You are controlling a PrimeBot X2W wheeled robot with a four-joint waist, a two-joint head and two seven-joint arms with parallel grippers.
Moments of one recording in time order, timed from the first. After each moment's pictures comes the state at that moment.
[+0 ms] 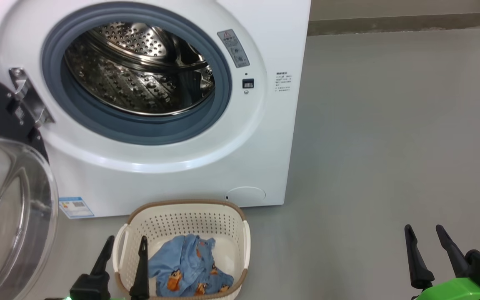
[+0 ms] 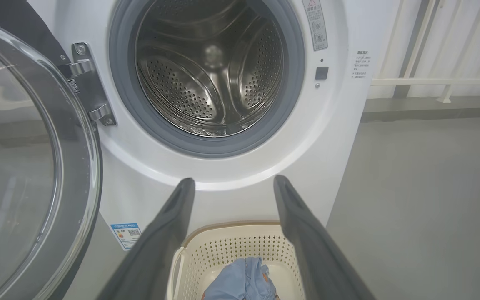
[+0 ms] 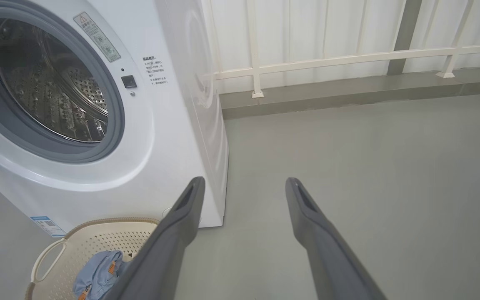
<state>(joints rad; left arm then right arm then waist) -0.06 0.16 -0.25 0.31 -0.26 0.15 -0.25 0.13 -0.03 -0.12 0.07 0.21 0.12 -0.05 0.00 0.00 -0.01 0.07</state>
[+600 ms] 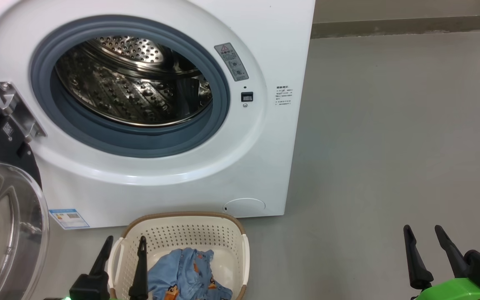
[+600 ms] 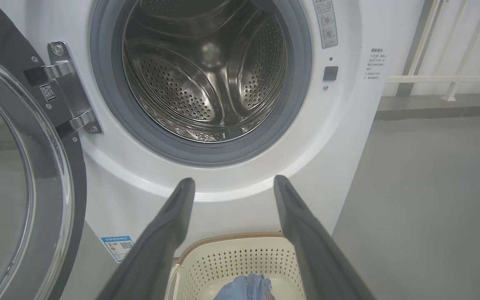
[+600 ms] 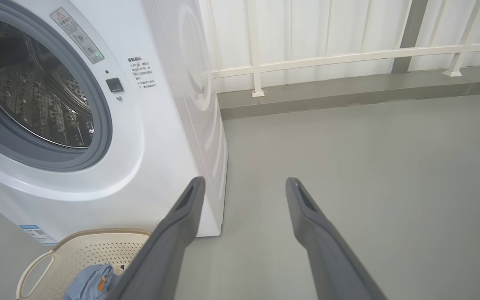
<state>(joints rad) -0.06 0.16 -0.24 0.31 -0.25 0.14 -0.25 0.13 -0.03 -0.12 0.07 0.21 0.12 -0.05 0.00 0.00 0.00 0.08</state>
